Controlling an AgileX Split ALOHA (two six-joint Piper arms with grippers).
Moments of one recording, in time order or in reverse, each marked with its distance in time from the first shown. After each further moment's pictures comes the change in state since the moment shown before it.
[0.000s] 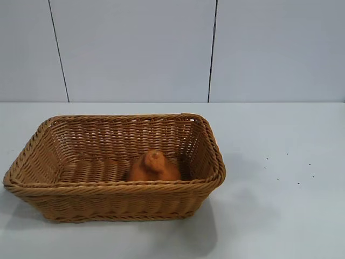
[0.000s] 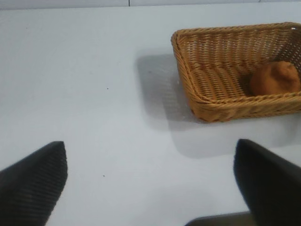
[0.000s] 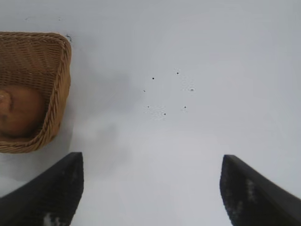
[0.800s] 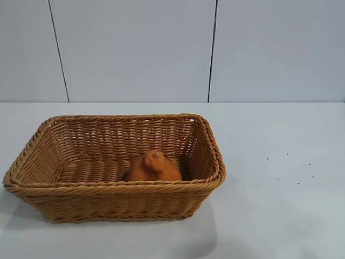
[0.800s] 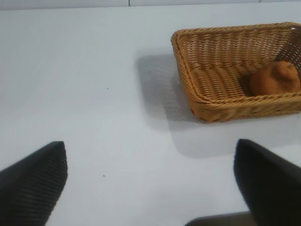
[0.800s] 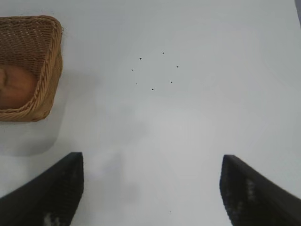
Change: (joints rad) left arm 0.000 0.000 0.000 0.000 0.000 0.000; right arm 0.000 -0.394 0.193 -0.054 0.121 0.055
